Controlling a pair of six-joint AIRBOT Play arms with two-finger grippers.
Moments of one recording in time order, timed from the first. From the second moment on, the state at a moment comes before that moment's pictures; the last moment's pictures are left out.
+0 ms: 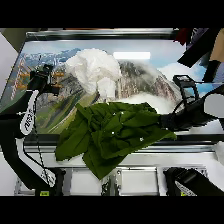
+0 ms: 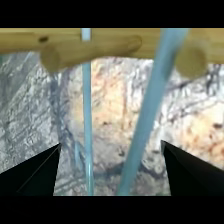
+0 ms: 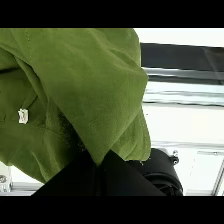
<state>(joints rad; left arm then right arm) 0.06 -1.91 1.59 2.01 -1.00 -1.69 0.48 -0.93 1.32 -1.58 1.84 2.01</state>
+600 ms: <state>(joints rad) 0.07 -1.98 1.64 2.02 -1.00 -1.71 0.48 -0.94 1.32 -1.58 1.84 2.01</state>
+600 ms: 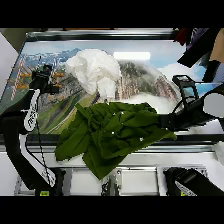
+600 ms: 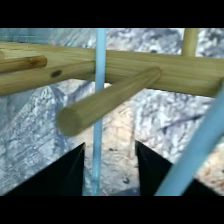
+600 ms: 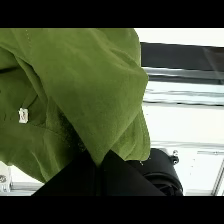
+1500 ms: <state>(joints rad) 0.03 -1.71 1.64 2.02 -1.08 -1.65 0.48 -0.94 1.32 -1.58 1.84 2.01</state>
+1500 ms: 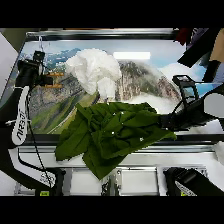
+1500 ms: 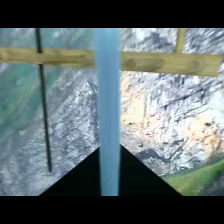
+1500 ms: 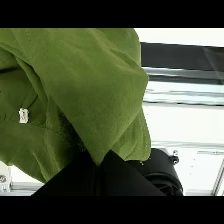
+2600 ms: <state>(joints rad) 0.03 -0.83 1.10 1.25 -1.34 -0.63 0.48 -0.94 1.32 -1.58 1.84 2.01</state>
